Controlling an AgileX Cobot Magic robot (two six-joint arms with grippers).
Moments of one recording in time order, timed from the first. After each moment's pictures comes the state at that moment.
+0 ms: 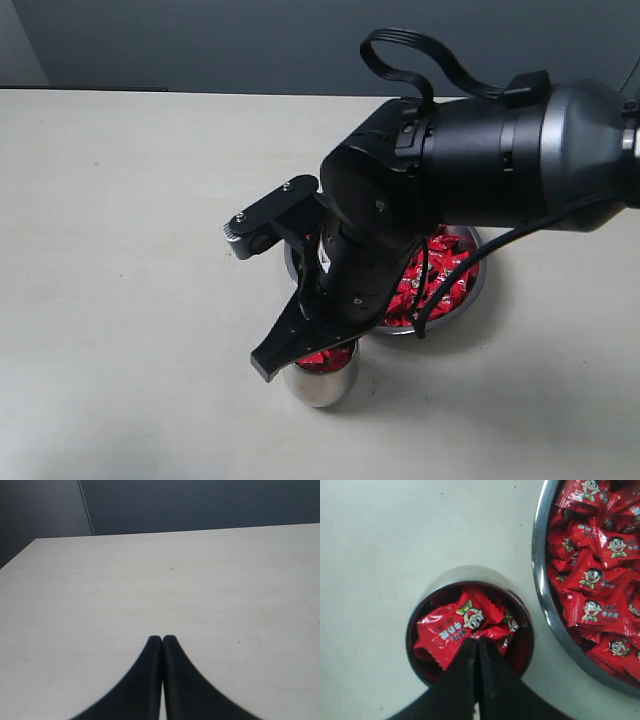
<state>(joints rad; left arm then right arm) 0.19 0.00 0.00 0.03 0.34 0.03 1.06 1.74 -1.13 -0.02 0.84 0.14</state>
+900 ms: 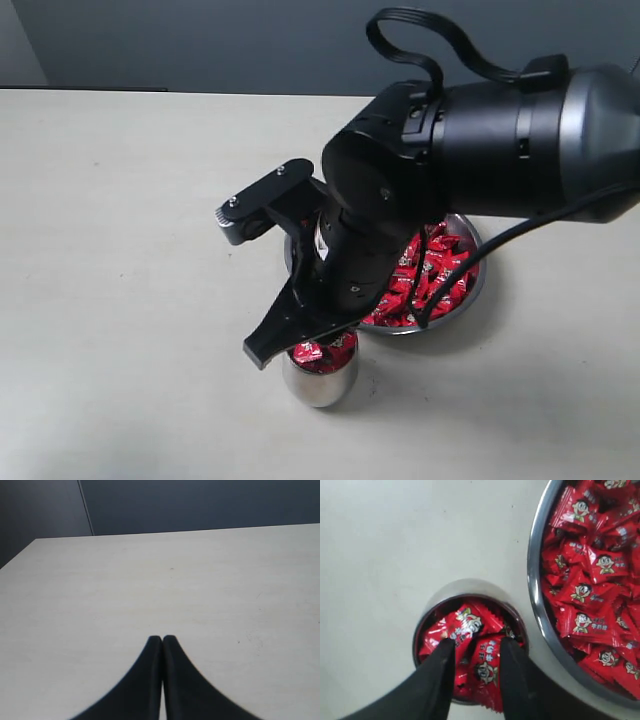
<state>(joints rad) 0.19 0.00 0.00 0.03 0.34 0.03 1.07 1.72 -1.14 -0.03 0.83 0.13</state>
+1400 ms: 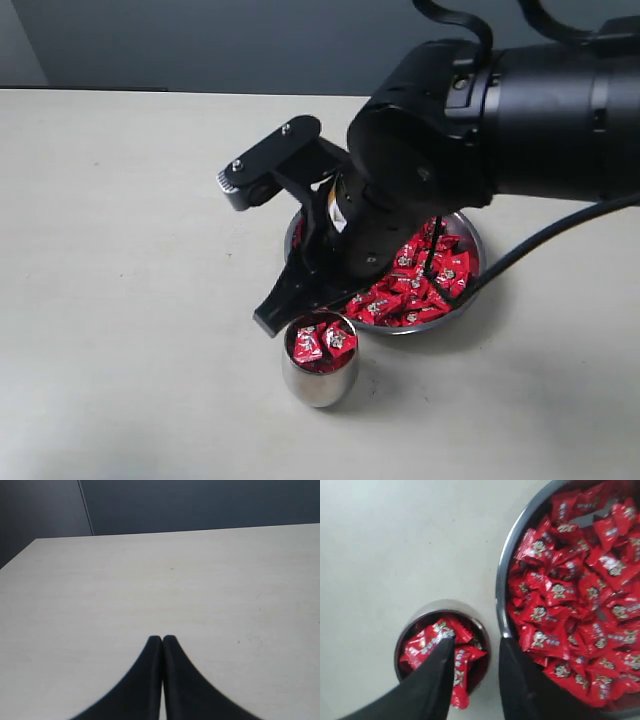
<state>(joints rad) 0.19 0.00 0.00 0.03 0.34 0.03 1.07 1.64 -1.15 -0.15 0.81 0.16</state>
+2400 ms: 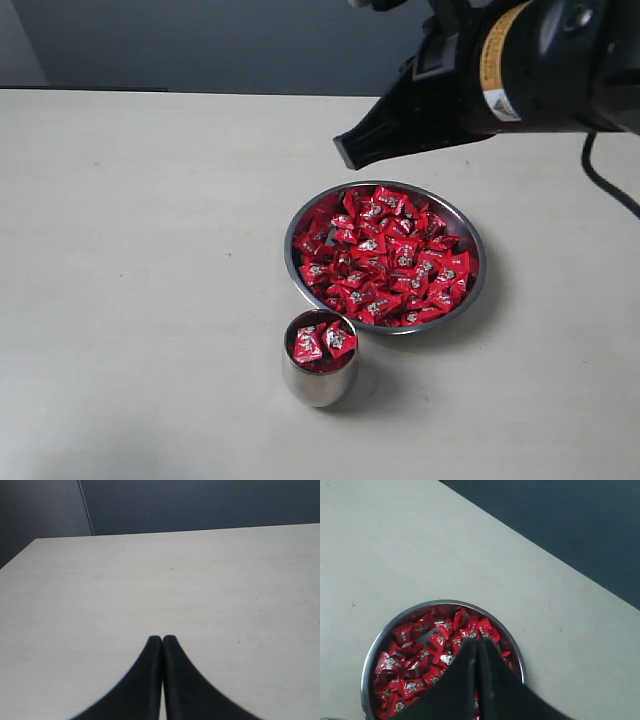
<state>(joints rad) 0.19 0.00 0.00 0.03 0.34 0.03 1.05 1.31 -1.07 -0.78 0.74 0.69</state>
